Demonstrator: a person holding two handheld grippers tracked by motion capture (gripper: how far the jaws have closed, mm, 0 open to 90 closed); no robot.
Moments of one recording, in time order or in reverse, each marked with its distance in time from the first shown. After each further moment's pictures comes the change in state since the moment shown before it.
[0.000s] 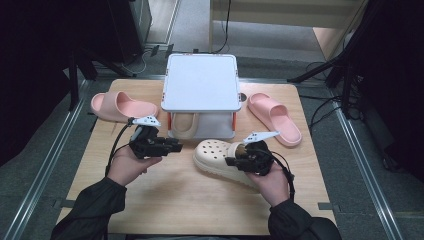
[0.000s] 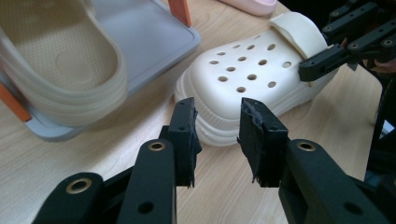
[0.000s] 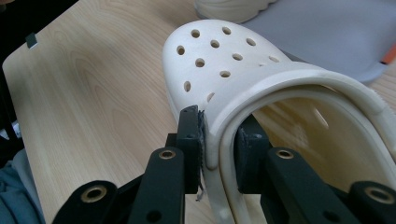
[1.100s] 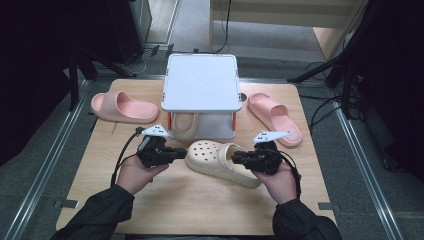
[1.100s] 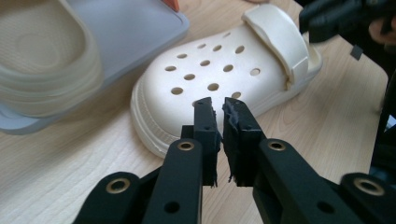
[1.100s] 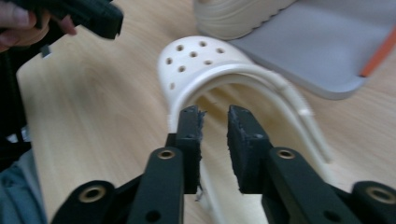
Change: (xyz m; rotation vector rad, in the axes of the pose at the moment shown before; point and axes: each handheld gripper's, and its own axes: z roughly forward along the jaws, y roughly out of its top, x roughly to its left) left arm -0.018 -0.012 0.024 0.023 0.008 0.013; right arm -0.015 -0.007 -0.023 -0.076 0.009 -0.013
